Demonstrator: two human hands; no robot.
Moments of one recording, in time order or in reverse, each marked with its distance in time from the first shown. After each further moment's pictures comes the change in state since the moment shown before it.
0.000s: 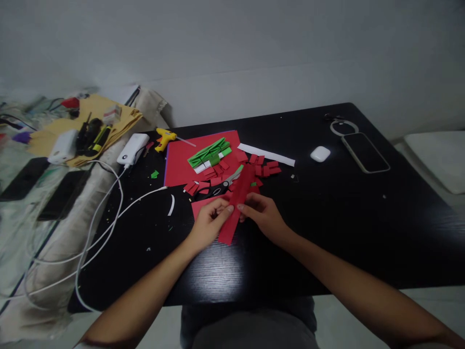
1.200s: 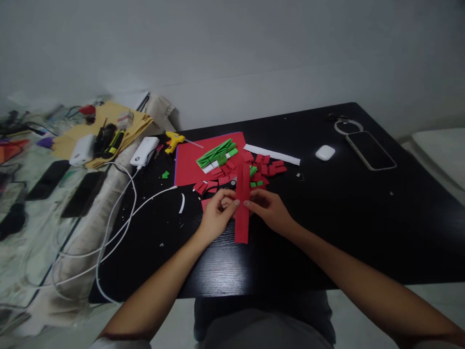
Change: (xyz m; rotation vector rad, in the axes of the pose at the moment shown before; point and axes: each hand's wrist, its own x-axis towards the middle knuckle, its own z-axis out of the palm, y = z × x) left_hand 0.008 -0.006 -0.002 -0.031 0.125 0.060; right_hand 0.007 0.003 -0.004 -0.114 -0.004 -0.056
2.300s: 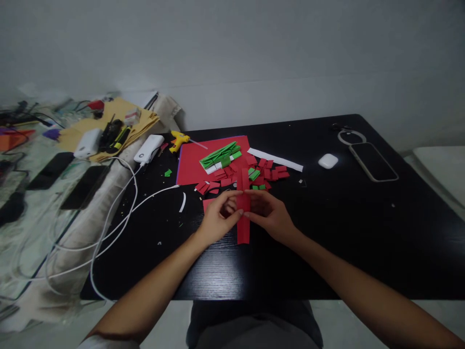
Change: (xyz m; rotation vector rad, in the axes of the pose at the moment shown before) left_hand -0.003 -0.011 -0.006 0.174 -0.042 0.221; right_hand -0.008 0.004 -0.002 -0.026 -0.055 -0.124
